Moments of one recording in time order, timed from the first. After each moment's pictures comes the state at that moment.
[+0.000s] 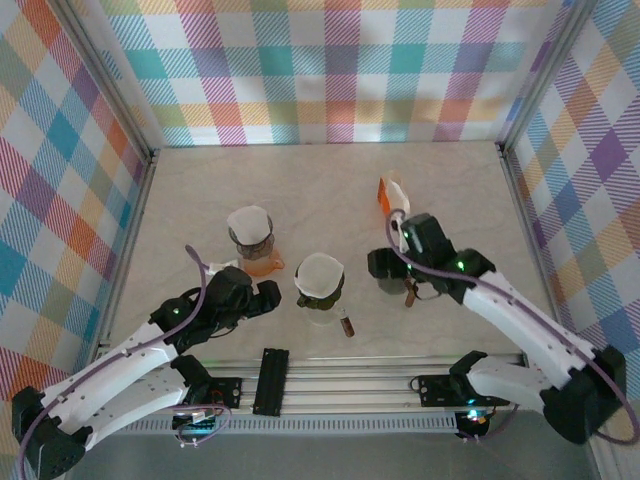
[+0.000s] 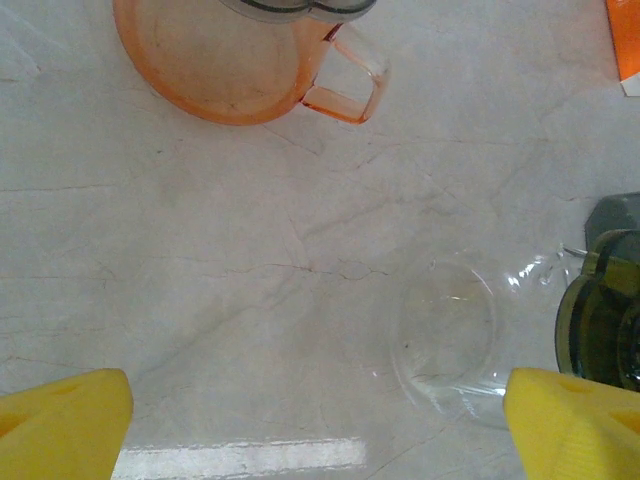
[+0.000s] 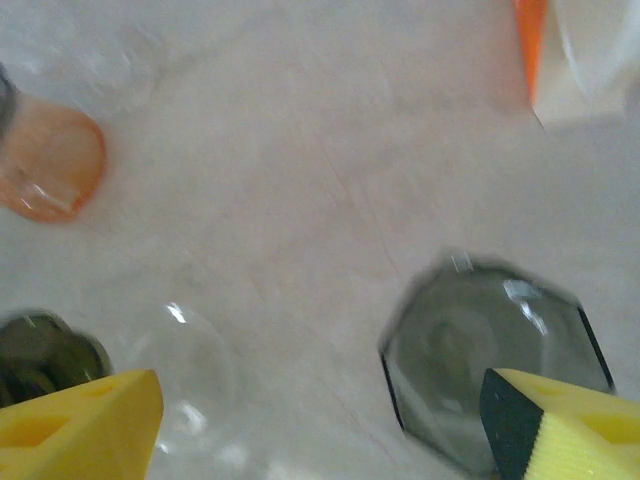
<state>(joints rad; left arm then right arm) -0.76 0.73 0.61 -0.74 -0.20 -0.95 0.57 1.23 1.06 -0.65 -0.04 0.36</state>
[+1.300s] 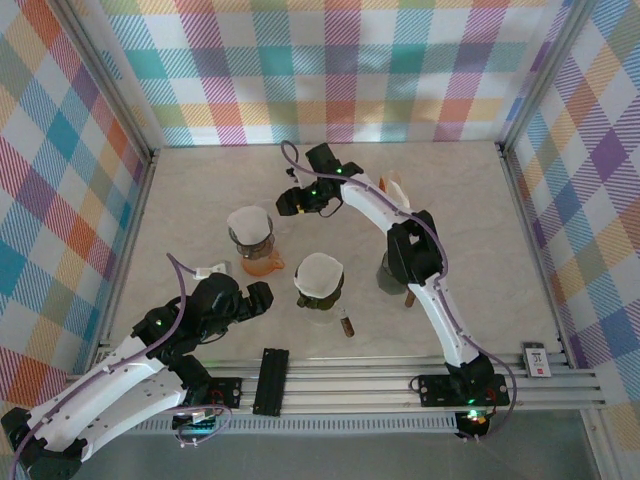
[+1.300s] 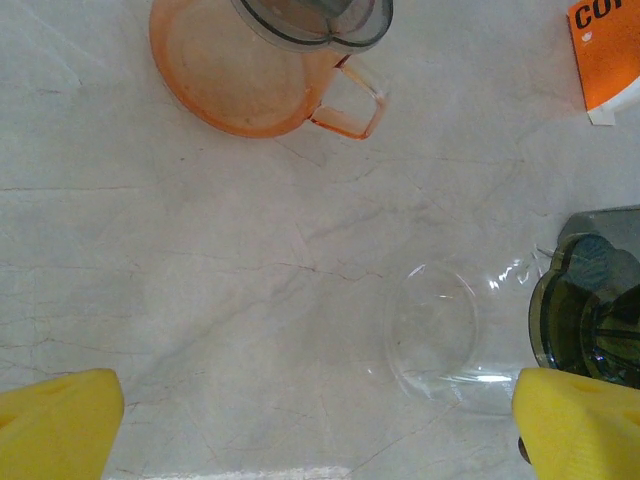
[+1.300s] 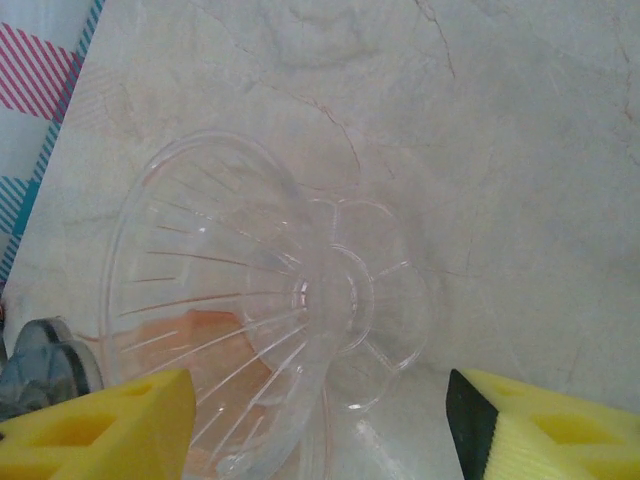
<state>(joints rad) -0.76 0.63 0.61 -0.80 -0.22 -0.97 0.60 2.55 2.34 -0.75 -0.62 0.21</state>
